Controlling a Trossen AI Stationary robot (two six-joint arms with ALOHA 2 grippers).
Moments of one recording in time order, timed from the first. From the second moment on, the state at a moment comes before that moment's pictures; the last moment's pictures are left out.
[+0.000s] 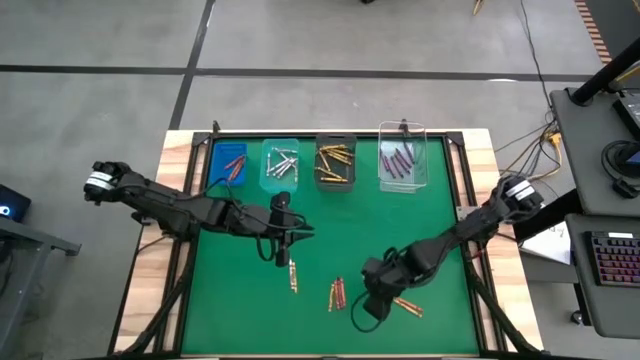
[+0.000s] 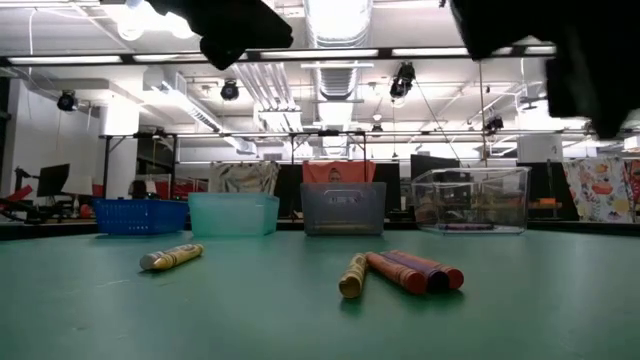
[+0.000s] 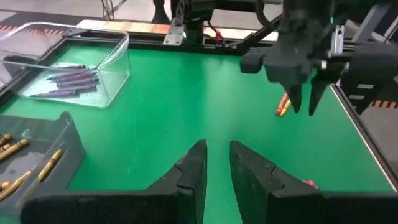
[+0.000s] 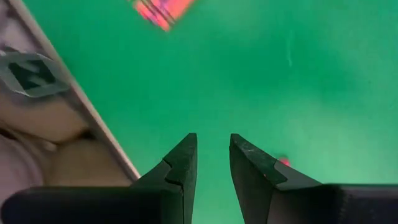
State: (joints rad) left arm -0.24 1.30 0.85 0.03 -0.25 -0.18; right arm 0.50 1.68 1.17 -0.63 -0.16 1.17
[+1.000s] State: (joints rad) left arm -0.24 1.30 0.85 0.07 -0.25 -0.17; right arm 0.94 1.71 1.15 -0.93 0.13 1.25
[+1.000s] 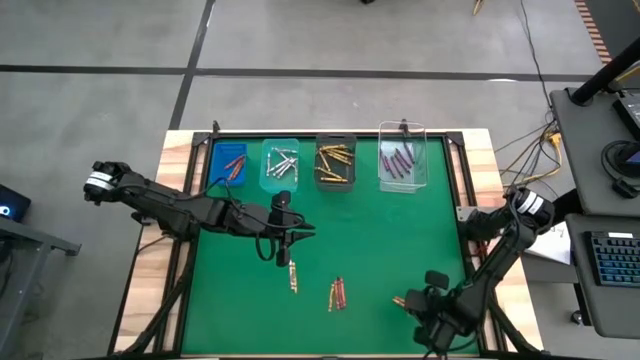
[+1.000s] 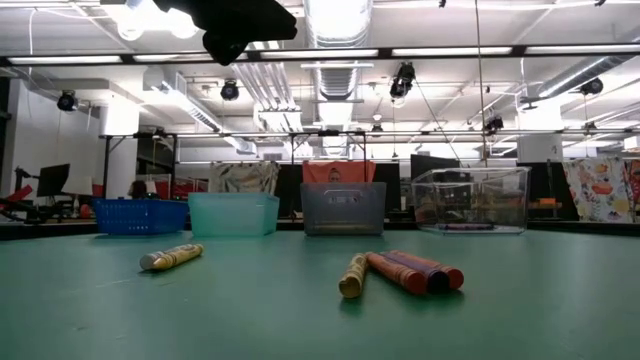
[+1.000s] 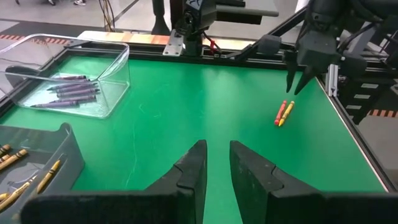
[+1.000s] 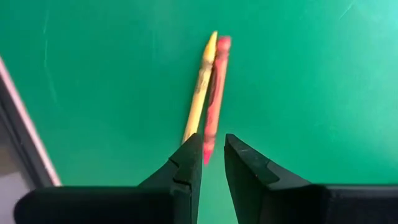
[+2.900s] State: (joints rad) left arm -0.24 1.52 0.85 0.52 -0.11 -0.09; right arm 0.92 1.51 0.91 -0.69 0.88 1.16
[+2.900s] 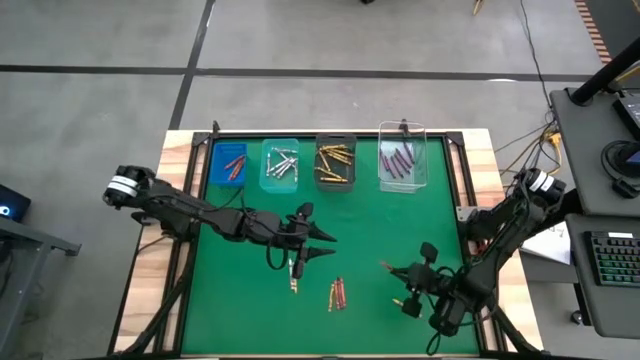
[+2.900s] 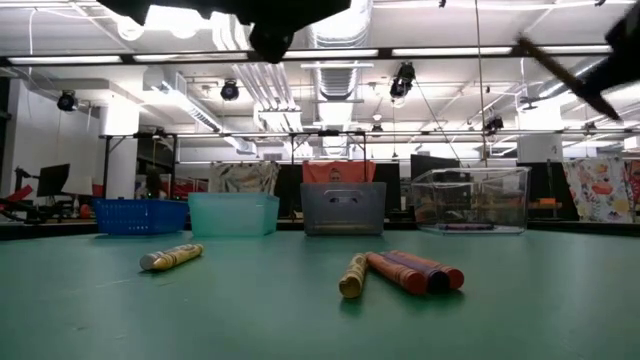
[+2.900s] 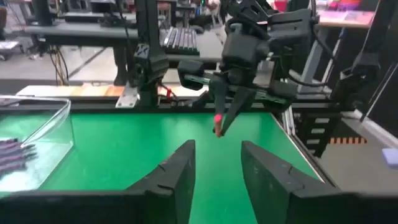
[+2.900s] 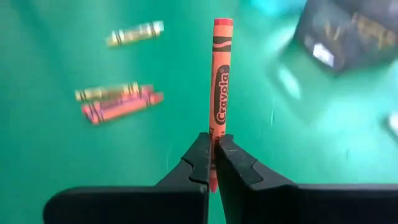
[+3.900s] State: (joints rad) left arm -0.25 1.77 0.86 1.00 0.04 -0.08; right arm 0.55 1.50 0.91 0.21 0.65 0.13
